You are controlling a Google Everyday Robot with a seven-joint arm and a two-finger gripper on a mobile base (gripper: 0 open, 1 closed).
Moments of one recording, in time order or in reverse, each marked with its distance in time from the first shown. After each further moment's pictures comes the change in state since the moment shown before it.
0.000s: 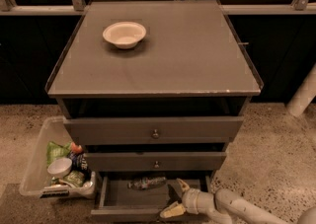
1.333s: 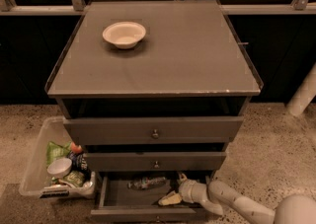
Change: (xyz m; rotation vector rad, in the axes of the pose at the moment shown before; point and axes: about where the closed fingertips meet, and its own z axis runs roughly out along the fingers) arm 0.011 -0.062 0.034 0.107 0.049 -0.043
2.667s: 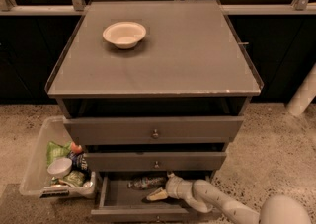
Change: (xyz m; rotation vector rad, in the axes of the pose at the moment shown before) arm -0.016 0.000 0.064 0.055 -0.046 -0.141
